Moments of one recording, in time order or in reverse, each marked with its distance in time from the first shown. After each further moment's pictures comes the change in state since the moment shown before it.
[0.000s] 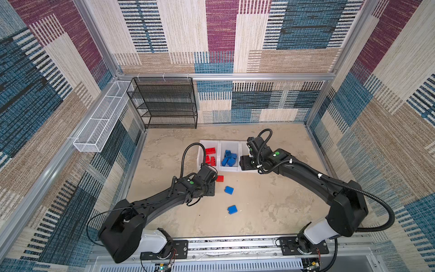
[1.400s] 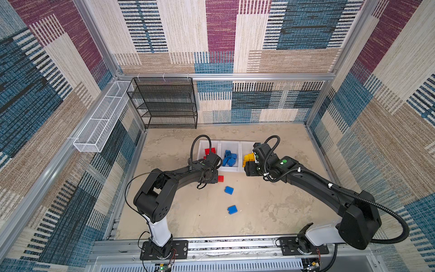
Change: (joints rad) left arm 0.106 0.369 0.232 0.016 0.008 0.076; right arm 0.000 -0.100 -0.123 0.023 0.005 0.040
